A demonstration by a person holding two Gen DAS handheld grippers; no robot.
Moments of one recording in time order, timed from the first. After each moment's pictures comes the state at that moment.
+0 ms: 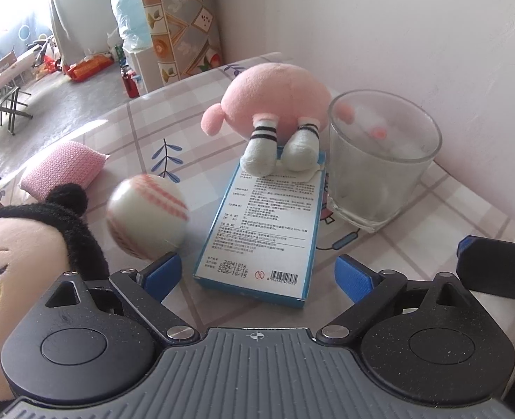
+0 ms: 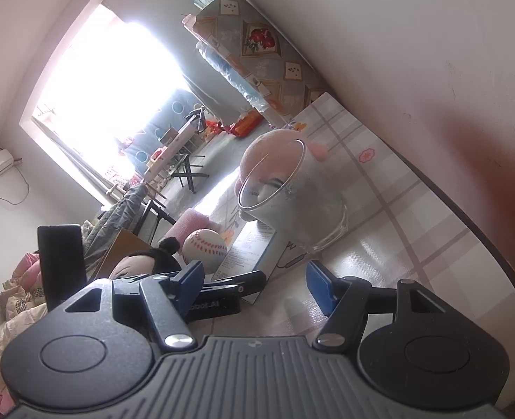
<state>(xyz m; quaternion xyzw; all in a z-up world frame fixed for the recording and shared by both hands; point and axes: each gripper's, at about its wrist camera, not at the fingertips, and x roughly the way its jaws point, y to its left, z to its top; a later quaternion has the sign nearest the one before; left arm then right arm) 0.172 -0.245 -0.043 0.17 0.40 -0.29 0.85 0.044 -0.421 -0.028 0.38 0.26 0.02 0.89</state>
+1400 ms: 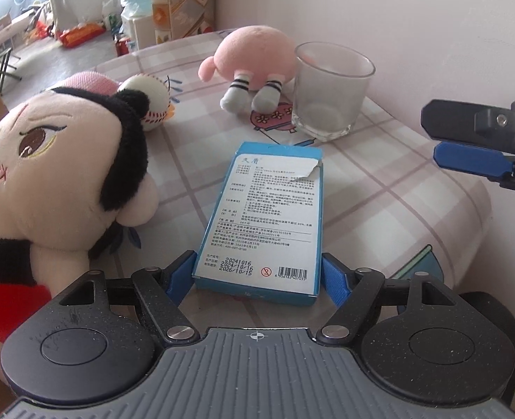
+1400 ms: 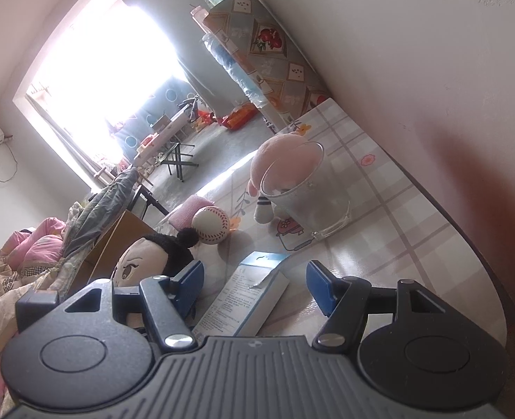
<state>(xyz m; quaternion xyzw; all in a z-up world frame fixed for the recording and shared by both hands) 0.099 -0.184 -0.036 0.13 0.44 -0.31 0.83 0.020 -0.399 0.011 0.34 0.28 0.00 0.90</state>
